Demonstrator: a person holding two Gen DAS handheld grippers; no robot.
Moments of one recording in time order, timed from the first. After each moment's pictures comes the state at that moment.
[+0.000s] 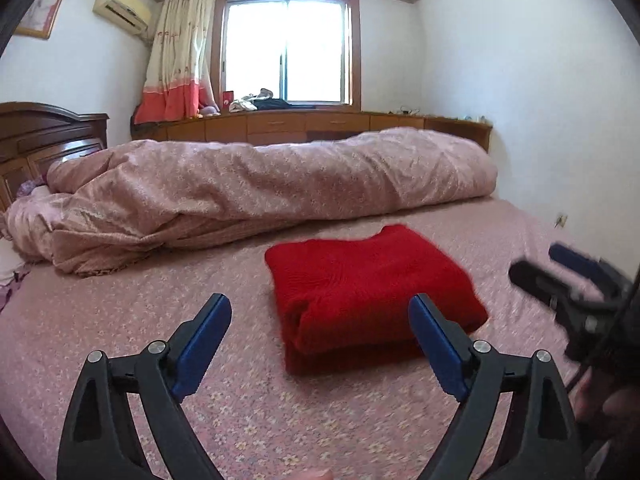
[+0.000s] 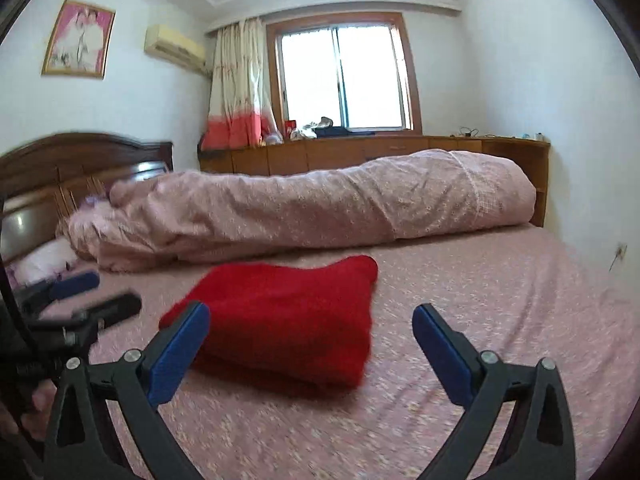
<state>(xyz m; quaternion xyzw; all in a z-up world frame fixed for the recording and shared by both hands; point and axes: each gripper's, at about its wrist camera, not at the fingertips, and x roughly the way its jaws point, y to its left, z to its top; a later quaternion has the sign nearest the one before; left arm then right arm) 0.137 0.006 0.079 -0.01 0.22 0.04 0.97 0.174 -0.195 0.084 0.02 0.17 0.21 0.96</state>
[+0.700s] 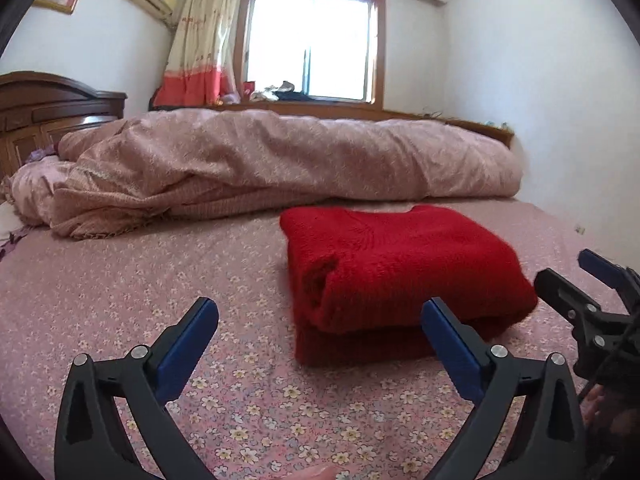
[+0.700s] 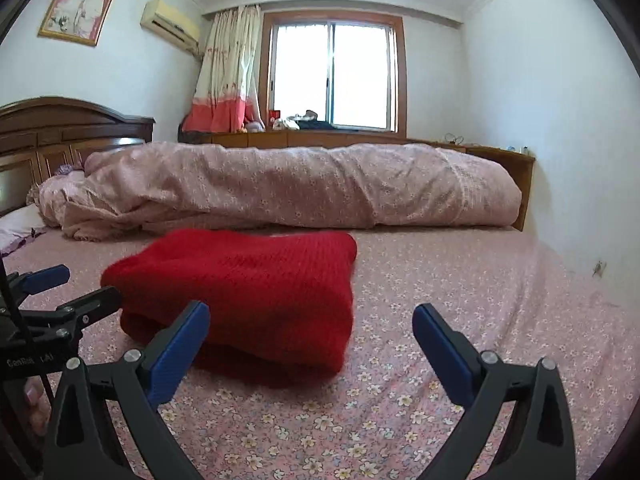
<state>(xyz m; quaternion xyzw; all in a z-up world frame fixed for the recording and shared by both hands) 0.156 0.020 0.025 -0.05 0.21 0.06 0.98 0.189 -0.182 0.034 -0.04 0.16 0.16 0.97</state>
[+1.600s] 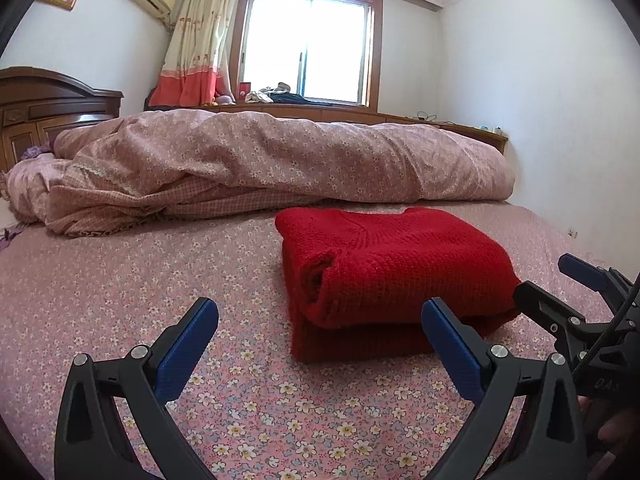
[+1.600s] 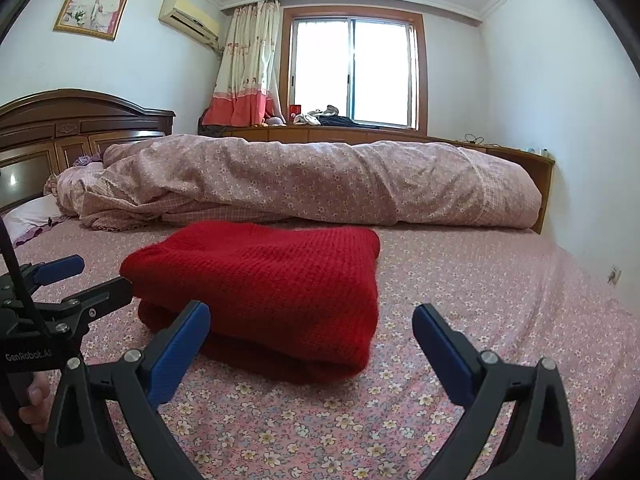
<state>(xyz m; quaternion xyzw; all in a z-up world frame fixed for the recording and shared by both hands) 0.152 0.022 0.026 -0.05 0.20 0.05 0.98 0.192 -0.169 0.031 -0.05 0.17 0.20 0.96</state>
